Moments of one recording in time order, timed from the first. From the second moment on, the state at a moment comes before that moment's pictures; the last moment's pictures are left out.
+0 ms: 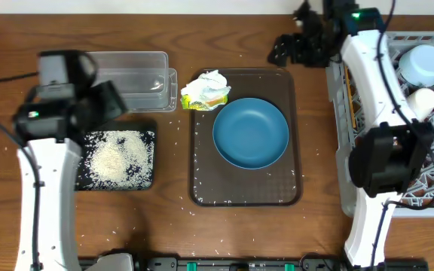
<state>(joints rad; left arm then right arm) 0.13 1.36 1.39 -1.07 0.04 -0.39 0.16 2.21 2.14 -1.13 -0.46 0.06</state>
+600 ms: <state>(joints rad) 0.42 1.36 1.39 -1.12 0.04 -0.41 0.71 2.24 2.04 -1.19 -0.07 0.15</state>
